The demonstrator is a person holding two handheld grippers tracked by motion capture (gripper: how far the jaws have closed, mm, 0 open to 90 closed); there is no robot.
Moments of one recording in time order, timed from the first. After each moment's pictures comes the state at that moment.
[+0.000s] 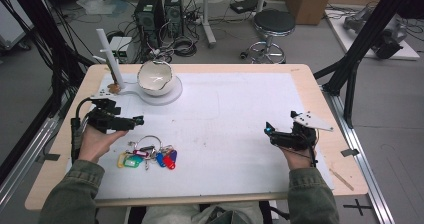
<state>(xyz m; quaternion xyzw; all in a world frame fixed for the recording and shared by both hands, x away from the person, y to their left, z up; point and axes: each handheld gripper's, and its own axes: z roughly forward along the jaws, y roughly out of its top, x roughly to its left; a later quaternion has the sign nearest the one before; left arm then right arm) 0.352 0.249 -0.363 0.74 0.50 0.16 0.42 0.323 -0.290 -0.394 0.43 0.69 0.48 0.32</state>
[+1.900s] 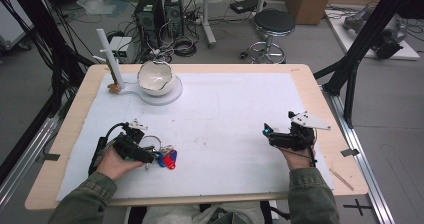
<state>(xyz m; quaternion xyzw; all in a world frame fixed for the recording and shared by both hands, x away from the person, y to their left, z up) 0.321 0.199 -0.421 0.84 0.44 0.10 0.29 0.325 -0.288 -0.396 0.42 0.70 0.48 0.31</state>
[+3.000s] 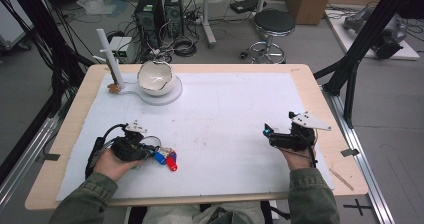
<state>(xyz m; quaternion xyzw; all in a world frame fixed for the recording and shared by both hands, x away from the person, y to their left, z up) 0.309 0.199 -0.407 0.86 0.40 0.08 0.32 0.323 -0.288 -0.395 0.42 0.70 0.48 0.31</state>
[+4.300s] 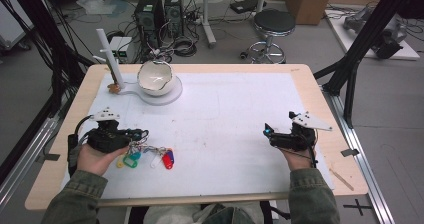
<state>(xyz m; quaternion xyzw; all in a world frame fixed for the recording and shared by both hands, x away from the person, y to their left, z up) 0.300 0.237 -0.361 0.77 0.44 0.13 0.44 0.322 -0.289 -0.394 0.42 0.70 0.48 0.31</state>
